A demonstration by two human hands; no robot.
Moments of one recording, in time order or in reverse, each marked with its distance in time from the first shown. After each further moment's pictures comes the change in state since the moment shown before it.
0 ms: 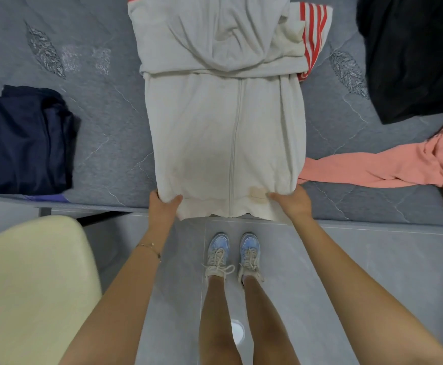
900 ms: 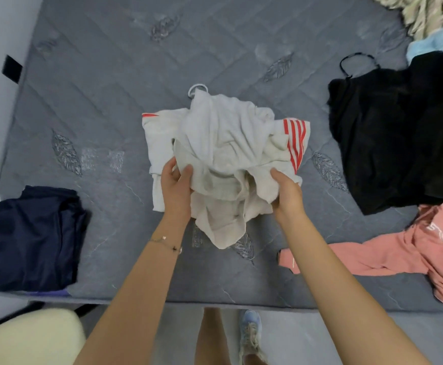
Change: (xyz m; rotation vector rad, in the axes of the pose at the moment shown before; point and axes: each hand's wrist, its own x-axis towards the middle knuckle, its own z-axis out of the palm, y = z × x) left_hand 0.032 0.272 0.049 -0.561 -0.165 0.343; right_hand 0.016 -0.254 -0.045 1.044 -0.064 0.005
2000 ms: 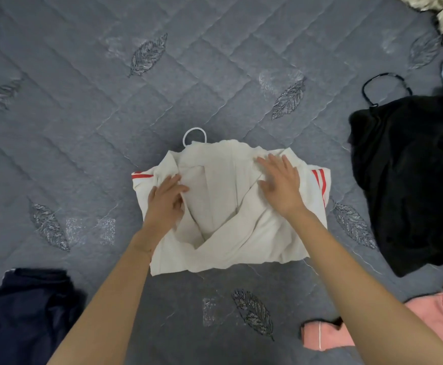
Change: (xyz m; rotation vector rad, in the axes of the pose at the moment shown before) left_hand 0.219 0.019 0.008 1.310 -0.432 0.349; right_hand 0.175 -0.069 0.105 -1.424 -0.211 -0.643
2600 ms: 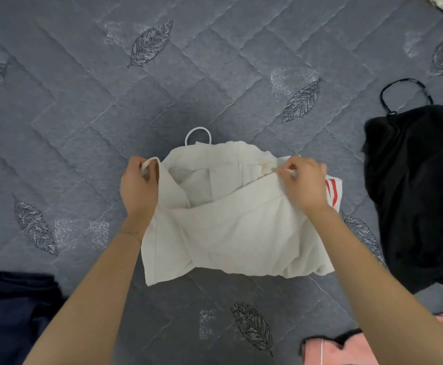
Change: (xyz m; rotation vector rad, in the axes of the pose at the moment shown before) left_hand 0.044 -0.004 -0.029 -0.330 0.563 -0.296; right_hand 0.041 0.012 -0.018 -0.088 0.245 -0.002
